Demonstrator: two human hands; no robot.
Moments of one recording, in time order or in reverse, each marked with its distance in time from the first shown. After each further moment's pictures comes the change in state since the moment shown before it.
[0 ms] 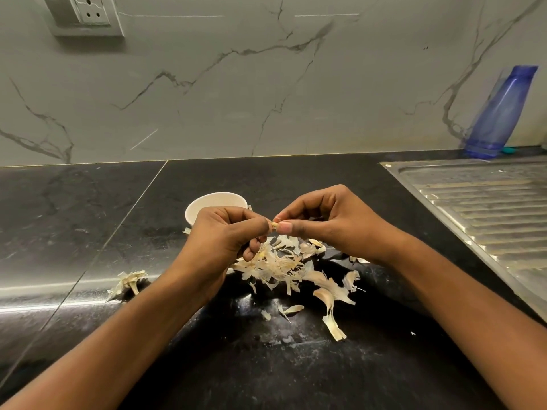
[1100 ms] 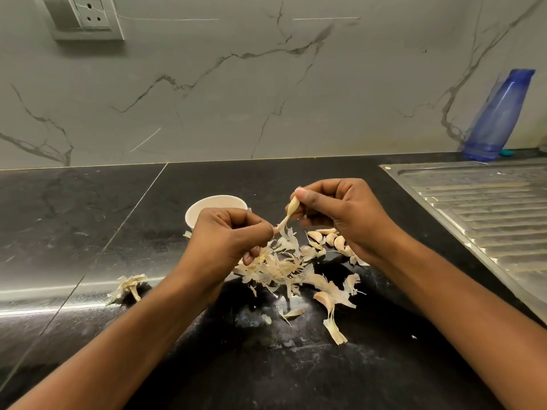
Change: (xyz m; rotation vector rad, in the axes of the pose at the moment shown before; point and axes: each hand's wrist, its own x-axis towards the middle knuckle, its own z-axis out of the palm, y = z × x) left_hand -0.003 0.002 0.003 0.086 0.038 0.065; right_hand 0.004 -0.001 0.001 0.329 0.287 0.092
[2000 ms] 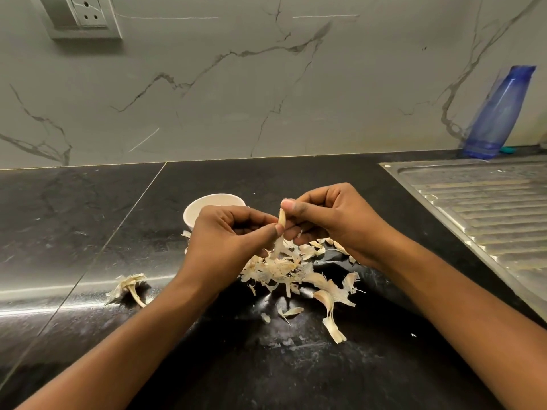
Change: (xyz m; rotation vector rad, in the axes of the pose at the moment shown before) left_hand -0.005 -0.002 0.002 0.176 0.021 0.200; right_hand 0.000 0.004 0.000 -0.040 -0.180 0.064
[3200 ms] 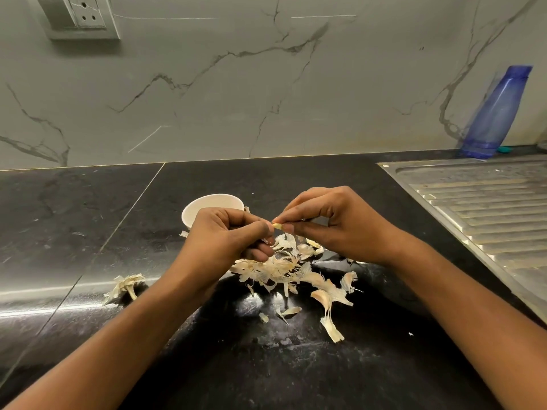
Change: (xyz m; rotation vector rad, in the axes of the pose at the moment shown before) left_hand 0.006 0.001 -0.006 -0.155 -0.077 -0.216; right_hand 0.002 0.008 -0.016 -0.701 -0.091 -0.455
